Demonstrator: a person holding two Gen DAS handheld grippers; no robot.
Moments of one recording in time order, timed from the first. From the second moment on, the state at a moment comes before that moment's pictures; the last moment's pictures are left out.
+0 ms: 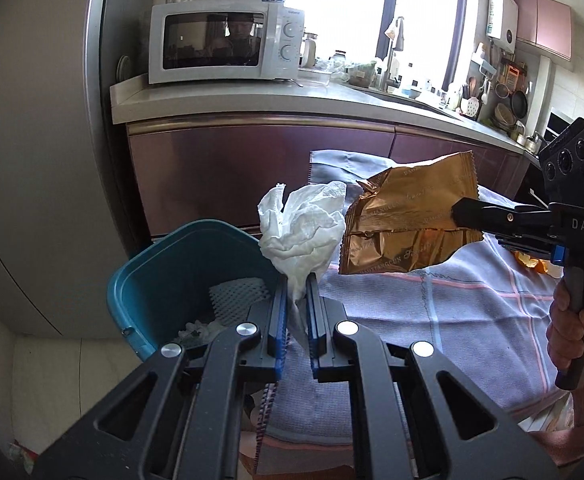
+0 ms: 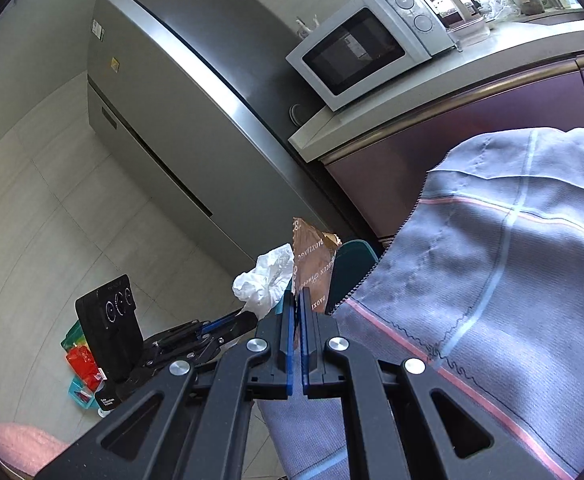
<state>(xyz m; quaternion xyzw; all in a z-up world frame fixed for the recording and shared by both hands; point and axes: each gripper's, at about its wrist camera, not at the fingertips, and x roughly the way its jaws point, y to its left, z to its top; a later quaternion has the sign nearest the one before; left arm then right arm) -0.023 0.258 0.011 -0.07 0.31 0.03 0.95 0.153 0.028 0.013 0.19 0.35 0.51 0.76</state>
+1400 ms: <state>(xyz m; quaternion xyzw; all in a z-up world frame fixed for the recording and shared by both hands) 0.016 0.341 -0.064 -0.11 0.38 0.12 0.91 0.206 0.182 -0.029 0.11 0.46 0.52 0.71</state>
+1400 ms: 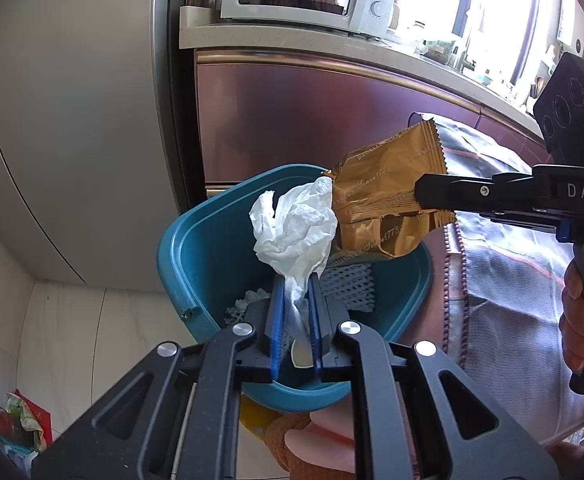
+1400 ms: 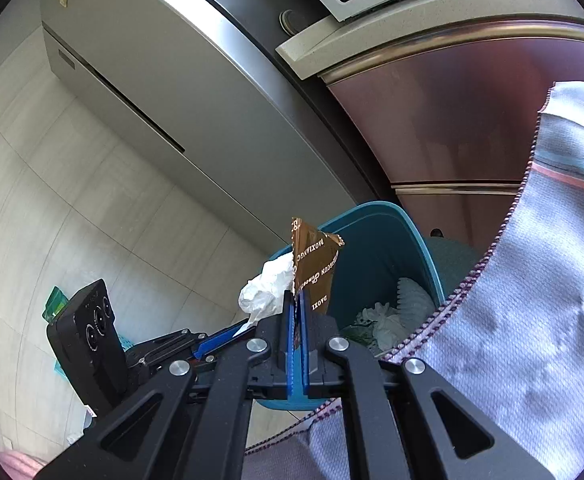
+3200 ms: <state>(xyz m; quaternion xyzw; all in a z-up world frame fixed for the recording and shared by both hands) 0.003 0.260 -0.013 -0.10 0.31 0.04 0.94 0.156 0.096 0.000 0.12 0.40 0.49 0.76</state>
